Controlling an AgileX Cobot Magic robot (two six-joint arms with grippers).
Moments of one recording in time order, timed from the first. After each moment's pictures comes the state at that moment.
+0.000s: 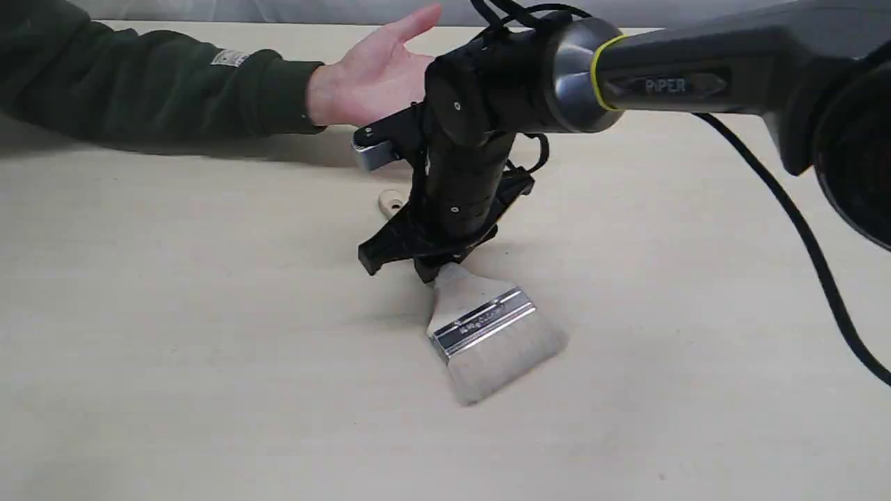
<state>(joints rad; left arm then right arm) 0.00 0.00 0.00 0.07 0.26 -0.07 0.63 2.20 -1.50 -0.01 0.82 0.10</state>
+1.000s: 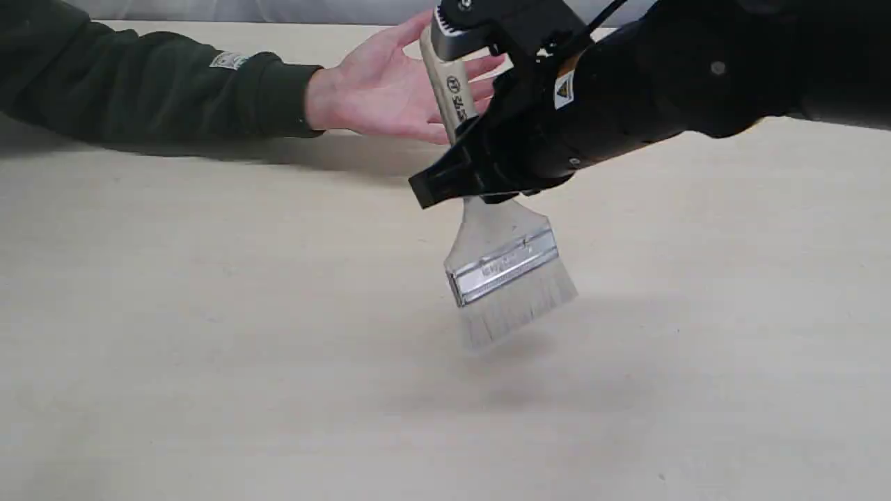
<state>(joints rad) 0.00 0.00 0.00 0.07 0.26 -0.07 0.63 1.59 -1.06 0.01 0.46 0.07</state>
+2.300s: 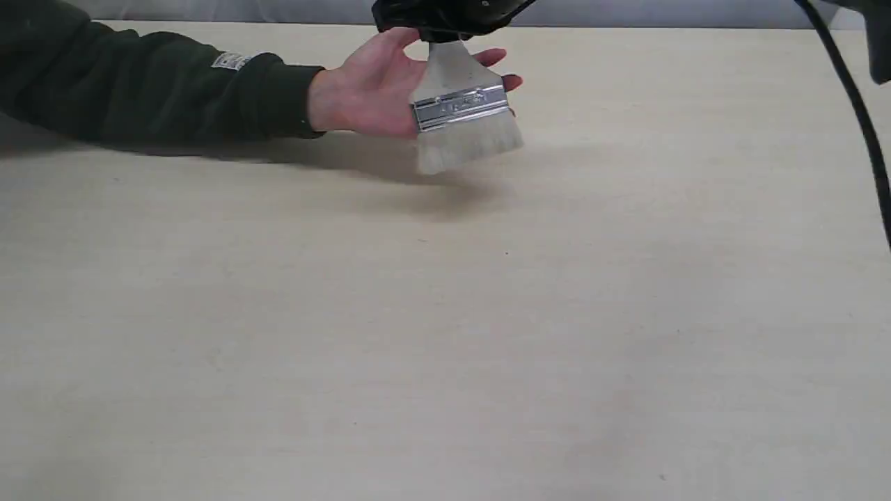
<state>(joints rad) 0.00 0.00 0.00 0.07 0.26 -0.07 0.47 2.15 -1.79 -0.07 0.56 0.12</state>
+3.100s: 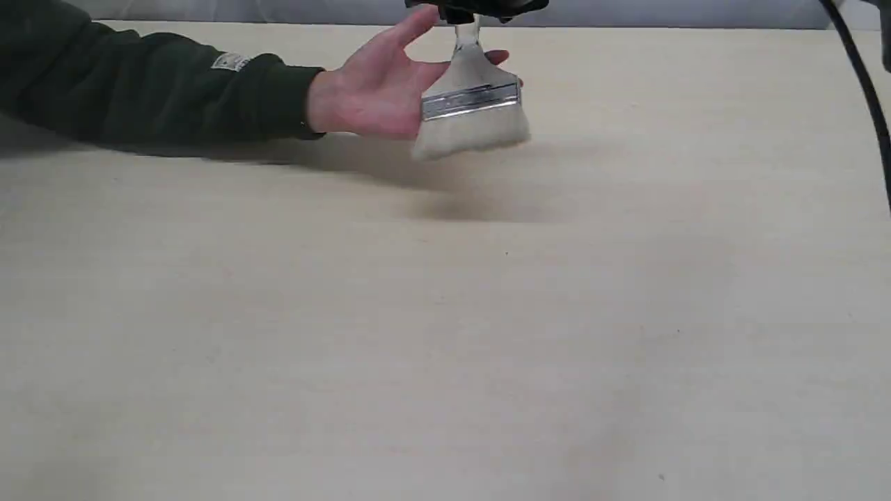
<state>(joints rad) 0.00 0.00 0.00 0.07 0.26 -0.07 0.42 2.15 -1.79 -0.10 0.51 0.20</state>
